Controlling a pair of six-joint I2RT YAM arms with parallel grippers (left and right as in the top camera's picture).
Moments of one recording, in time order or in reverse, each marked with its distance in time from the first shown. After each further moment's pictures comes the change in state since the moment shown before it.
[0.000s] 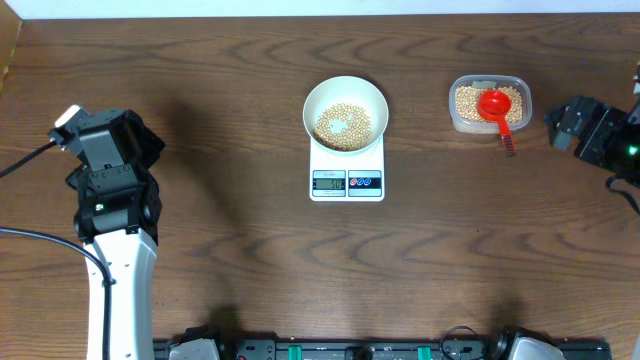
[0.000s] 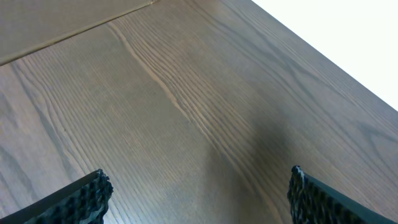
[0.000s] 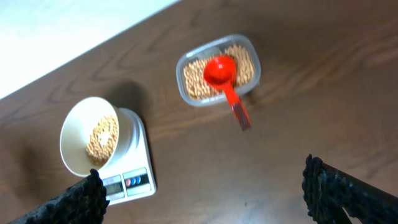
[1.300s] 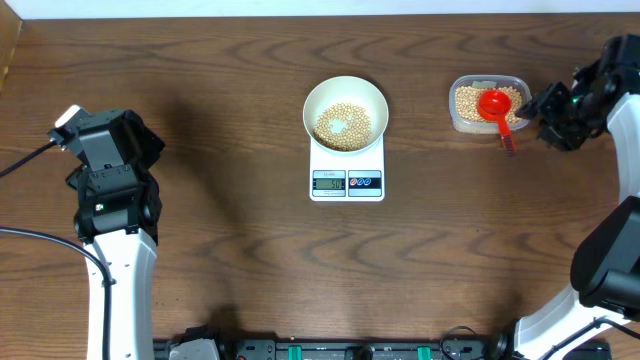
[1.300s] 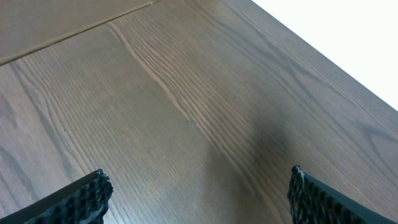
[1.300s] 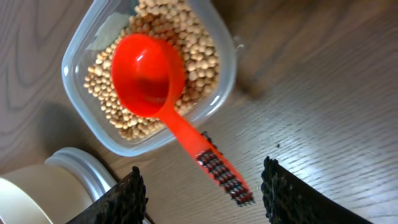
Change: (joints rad) left arm 0.000 0.000 0.000 0.000 0.000 0.000; right arm 0.002 0.629 -0.002 0.207 -0.023 0.277
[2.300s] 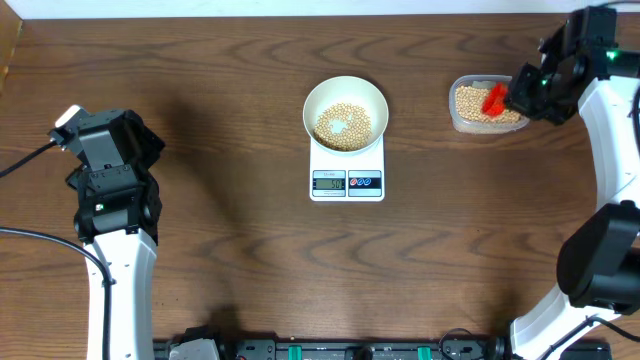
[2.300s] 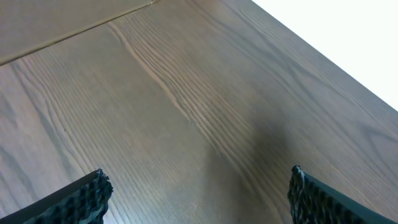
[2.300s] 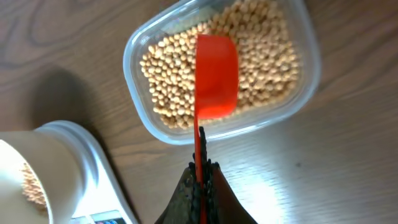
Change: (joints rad) left arm 0.000 0.000 0.000 0.000 0.000 0.000; right arm 0.155 0.002 0.101 -0.018 0.090 -0.116
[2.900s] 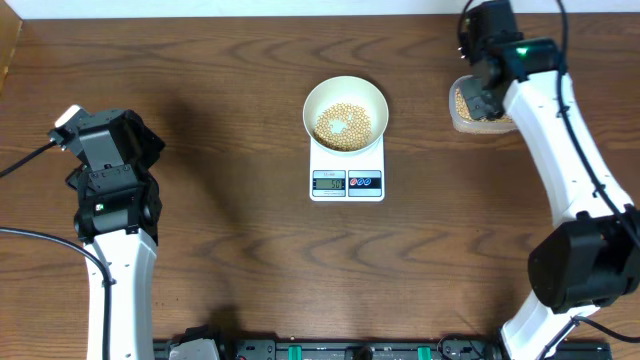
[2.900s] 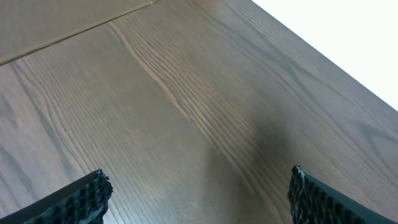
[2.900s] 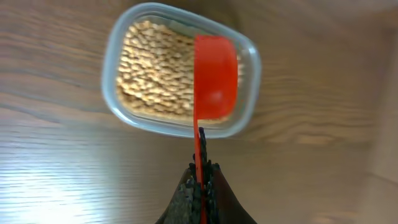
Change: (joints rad) left arm 0.000 0.000 0.000 0.000 0.000 0.000; right arm 0.293 0.004 0.096 -0.098 0.573 -0.467
